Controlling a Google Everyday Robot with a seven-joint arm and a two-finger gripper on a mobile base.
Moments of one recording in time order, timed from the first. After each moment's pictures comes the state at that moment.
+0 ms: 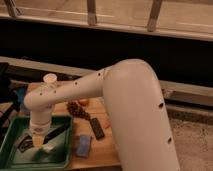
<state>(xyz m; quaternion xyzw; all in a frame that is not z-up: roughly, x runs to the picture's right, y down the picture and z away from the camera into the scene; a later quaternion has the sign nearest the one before) -0.297 0.227 0.686 -0.48 -0.15 0.03 0.86</state>
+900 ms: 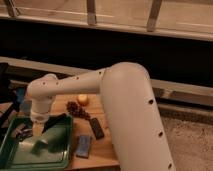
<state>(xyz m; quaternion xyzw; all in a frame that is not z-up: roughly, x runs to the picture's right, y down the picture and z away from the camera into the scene) -0.329 0.207 0.698 -0.47 -0.22 -0.02 0.85</state>
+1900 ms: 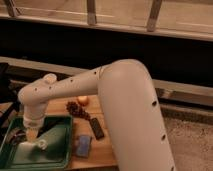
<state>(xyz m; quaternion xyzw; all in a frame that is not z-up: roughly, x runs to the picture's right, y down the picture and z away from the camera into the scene) -0.344 0.191 0.689 -0.45 -0.21 -0.02 0.87</state>
